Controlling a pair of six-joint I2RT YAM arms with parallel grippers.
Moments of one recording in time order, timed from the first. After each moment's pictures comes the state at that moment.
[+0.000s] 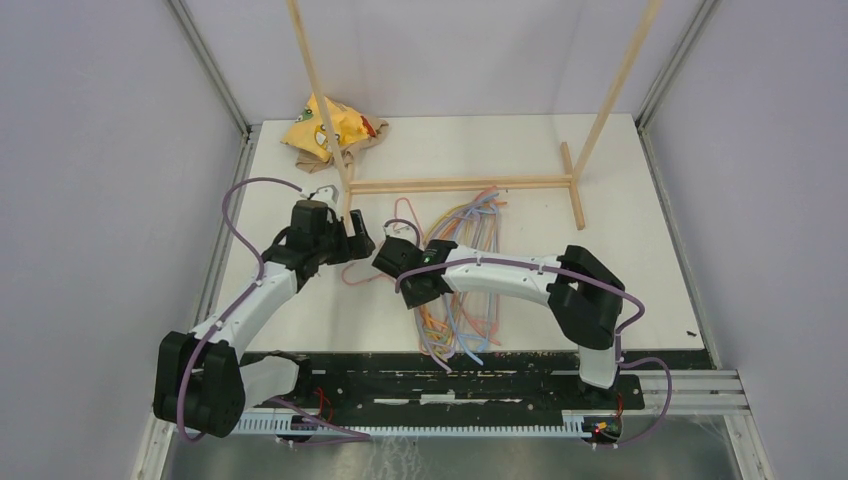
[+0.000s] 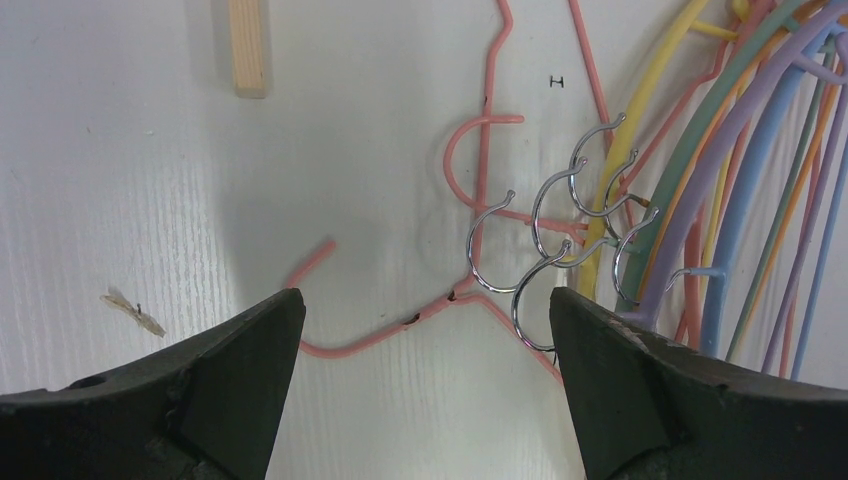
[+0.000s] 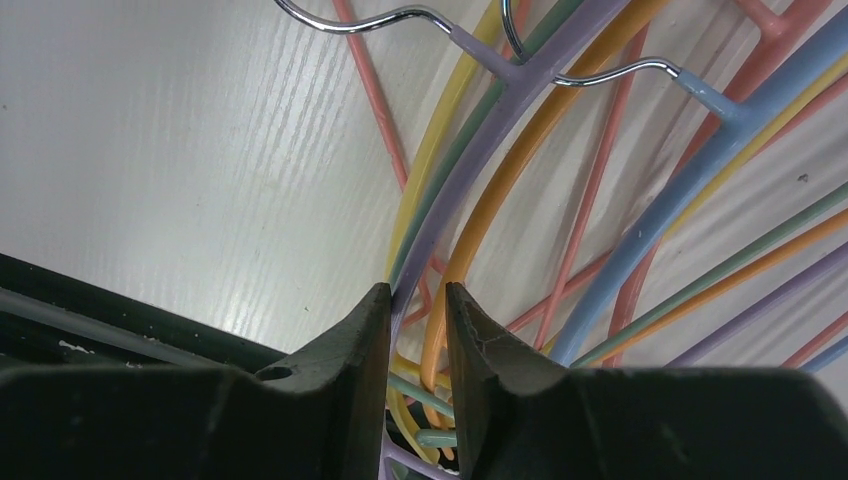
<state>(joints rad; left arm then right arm) -0.25 1.16 0.69 -0.27 0.09 -0.38 1.13 1.90 1.45 -0.74 0.27 0.67</state>
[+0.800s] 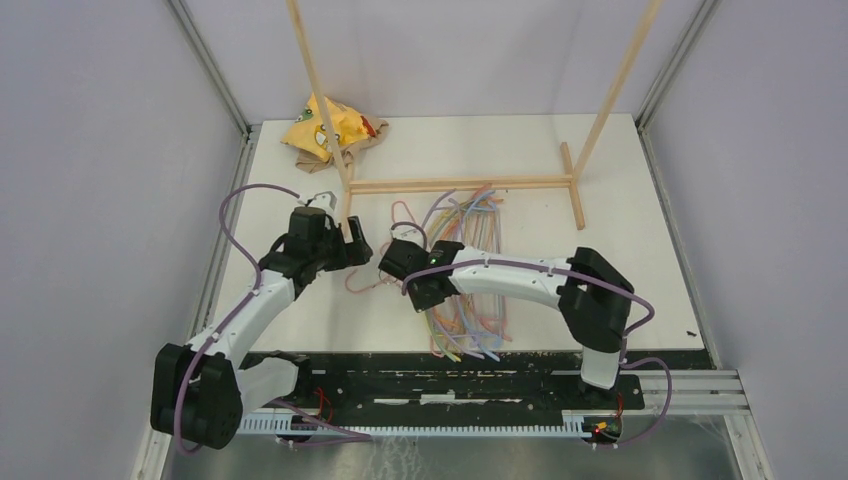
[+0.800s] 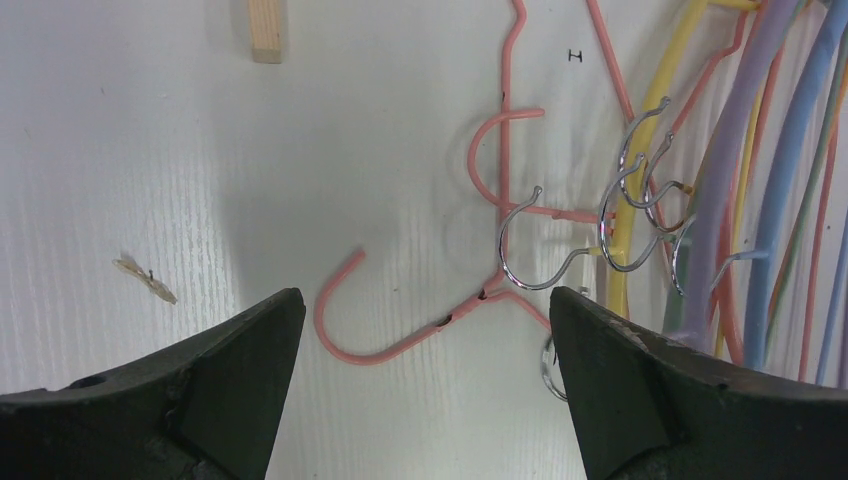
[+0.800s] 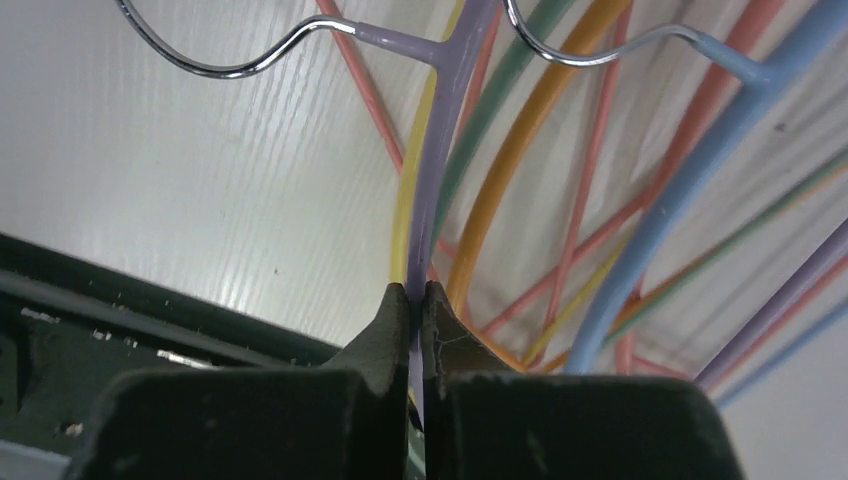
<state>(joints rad) -0.25 1.11 0.65 -0.30 0.08 -0.38 1.14 1.87 1.39 -0.75 0.26 0.69</state>
